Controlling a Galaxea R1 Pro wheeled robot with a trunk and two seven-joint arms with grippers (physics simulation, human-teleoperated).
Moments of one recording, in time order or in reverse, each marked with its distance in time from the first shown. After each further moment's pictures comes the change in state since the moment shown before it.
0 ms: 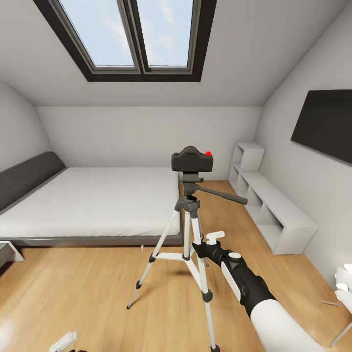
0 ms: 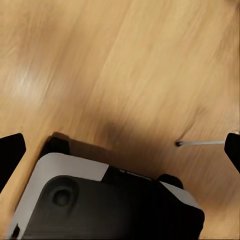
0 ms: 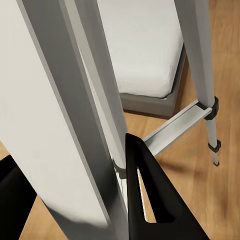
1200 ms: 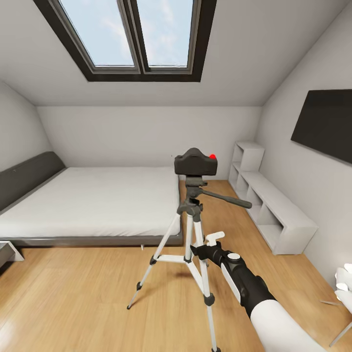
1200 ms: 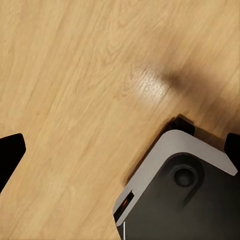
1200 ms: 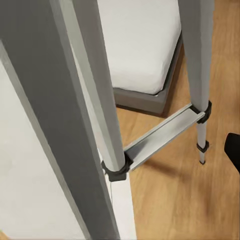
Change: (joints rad) left arm 0.149 -0.123 -0.002 0.000 0.000 -0.218 0.610; right arm 0.000 -0.001 0.004 0.009 0.069 -0.004 -0.009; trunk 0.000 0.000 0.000
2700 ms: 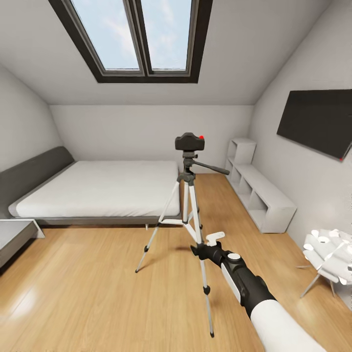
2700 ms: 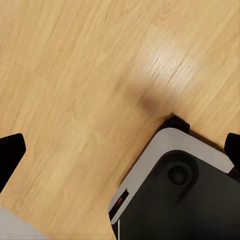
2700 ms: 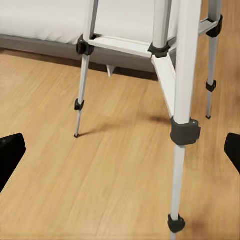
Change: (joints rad) left arm 0.000 -0.015 0.002 0.000 0.003 -0.005 0.003; right arm 0.000 0.000 -0.001 0.001 -0.003 0.003 -0.004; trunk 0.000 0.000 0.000
